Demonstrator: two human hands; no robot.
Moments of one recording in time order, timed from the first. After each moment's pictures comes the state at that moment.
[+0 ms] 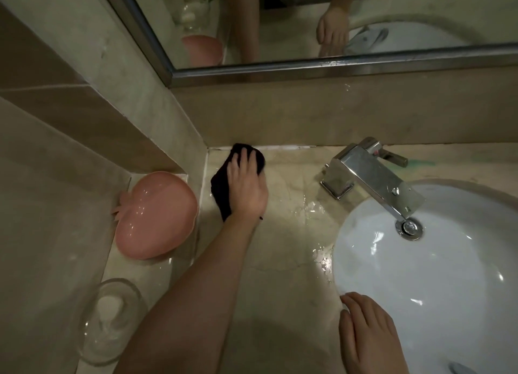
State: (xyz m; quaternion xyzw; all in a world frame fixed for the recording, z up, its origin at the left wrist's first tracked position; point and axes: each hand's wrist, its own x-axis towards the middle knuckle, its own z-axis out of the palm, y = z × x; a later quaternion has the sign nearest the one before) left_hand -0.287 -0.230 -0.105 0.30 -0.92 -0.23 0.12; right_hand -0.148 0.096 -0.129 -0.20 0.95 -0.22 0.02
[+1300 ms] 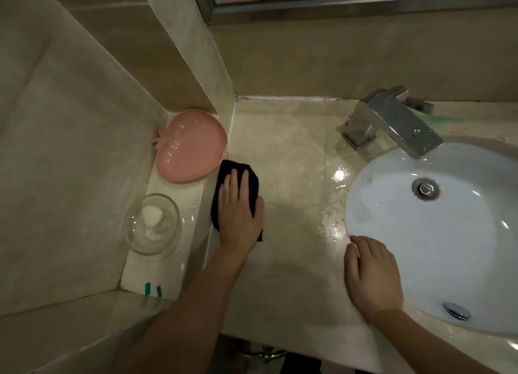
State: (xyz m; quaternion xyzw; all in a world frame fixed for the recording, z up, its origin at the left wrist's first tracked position) left_hand -0.088 -0.182 -0.112 0.33 -0.93 -0.16 0.05; right_hand -0.149 0.096 -0.107 -0.20 0.94 -0.24 0.12
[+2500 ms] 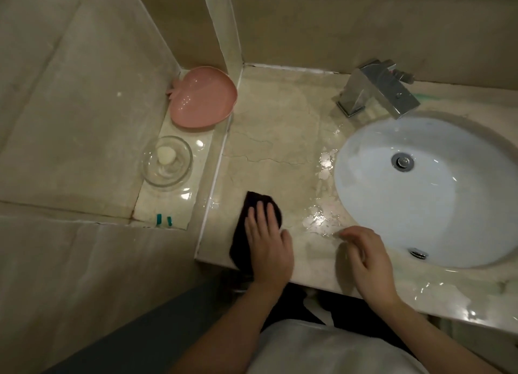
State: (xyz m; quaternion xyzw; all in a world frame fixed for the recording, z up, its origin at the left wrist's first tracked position) left_hand 0.013 -0.009 -0.098 0.40 -0.89 -0.23 0.03; right_hand -0.086 0.162 -0.067 -0.22 0.87 -0.42 0.16
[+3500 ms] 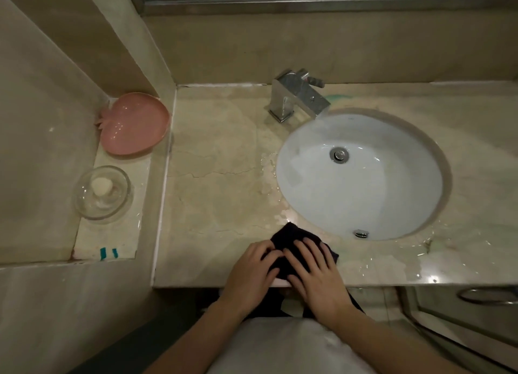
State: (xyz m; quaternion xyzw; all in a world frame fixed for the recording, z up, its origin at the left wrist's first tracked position) left_hand 0.025 0.010 -0.076 0.04 -0.95 -0.30 -0.08; right_hand -0.042 0.204 -0.110 -0.43 0.90 -0.08 0.02
